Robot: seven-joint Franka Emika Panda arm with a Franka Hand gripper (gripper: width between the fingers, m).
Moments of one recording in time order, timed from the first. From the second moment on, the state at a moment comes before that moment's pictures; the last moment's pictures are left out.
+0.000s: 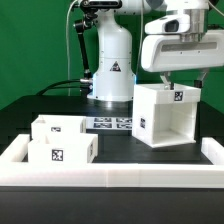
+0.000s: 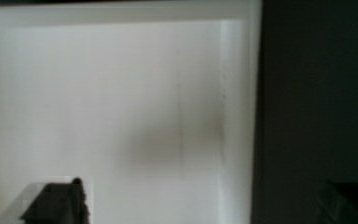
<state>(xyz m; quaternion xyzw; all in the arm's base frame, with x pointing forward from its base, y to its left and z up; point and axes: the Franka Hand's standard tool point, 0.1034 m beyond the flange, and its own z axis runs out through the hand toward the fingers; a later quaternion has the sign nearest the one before) 0.406 0.131 0.104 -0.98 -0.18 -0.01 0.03</state>
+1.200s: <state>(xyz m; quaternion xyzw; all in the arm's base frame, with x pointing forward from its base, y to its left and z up) 0.403 0.135 0.100 -0.99 -0.16 -0.01 0.03</state>
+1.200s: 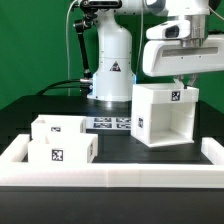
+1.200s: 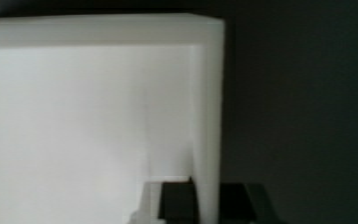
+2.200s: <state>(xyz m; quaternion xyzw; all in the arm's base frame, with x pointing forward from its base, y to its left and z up) 0.472 0.092 0.100 -1.00 -0.08 -0.04 0.03</state>
